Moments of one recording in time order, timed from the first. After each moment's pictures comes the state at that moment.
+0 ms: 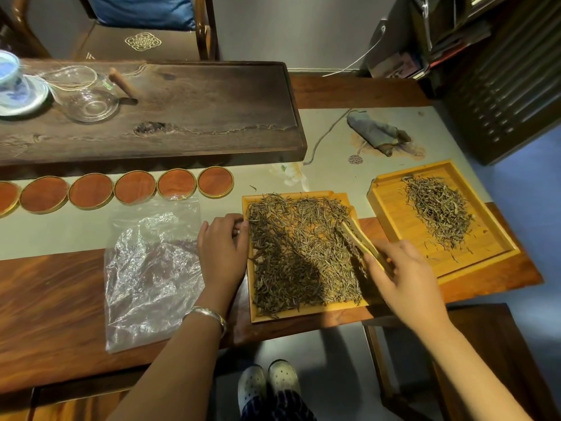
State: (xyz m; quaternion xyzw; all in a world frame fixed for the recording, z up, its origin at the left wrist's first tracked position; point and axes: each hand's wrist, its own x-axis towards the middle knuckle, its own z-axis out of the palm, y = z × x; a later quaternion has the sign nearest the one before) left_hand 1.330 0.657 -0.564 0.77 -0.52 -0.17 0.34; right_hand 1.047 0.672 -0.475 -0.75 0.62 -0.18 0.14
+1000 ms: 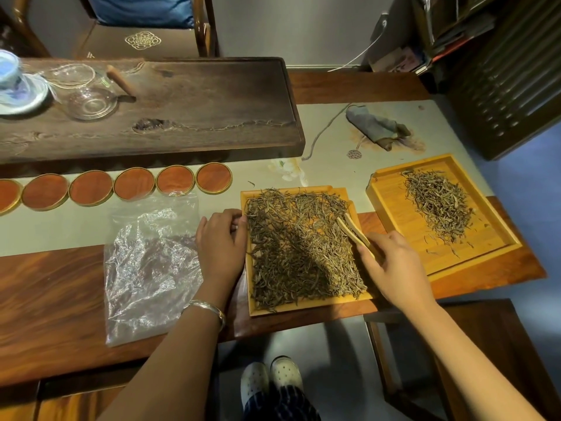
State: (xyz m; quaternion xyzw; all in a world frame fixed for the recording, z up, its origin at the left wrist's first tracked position) left_hand 1.329 0.657 -0.561 0.77 -0.52 -0.16 0.34; right_hand 1.048 0.659 -0.490 -0.74 0.64 -0.15 0.15
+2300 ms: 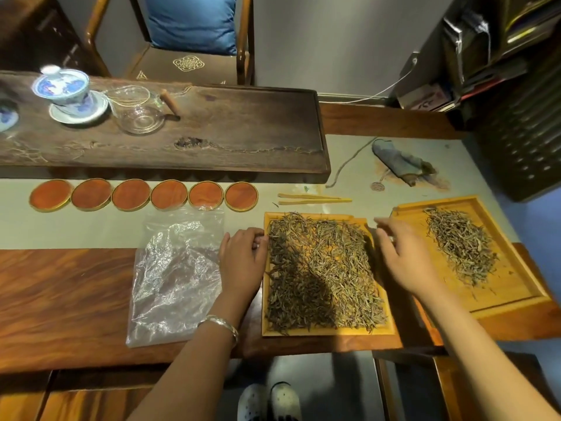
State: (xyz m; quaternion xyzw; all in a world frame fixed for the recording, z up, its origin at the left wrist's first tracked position) left_hand 1.329 0.655 -0.557 0.78 -0.51 -0.17 0.33; right_hand 1.062 0.581 -0.485 -0.77 0.58 -0.16 0.19
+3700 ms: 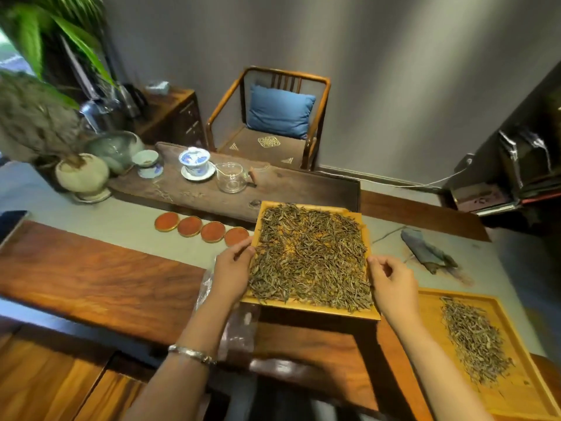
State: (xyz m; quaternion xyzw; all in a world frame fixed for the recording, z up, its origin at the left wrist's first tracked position) left_hand 1.373 0.712 -0.380 0.71 -0.21 -0.34 0.58; right_hand 1.133 0.598 -0.371 -0.70 0.55 -0.34 0.31
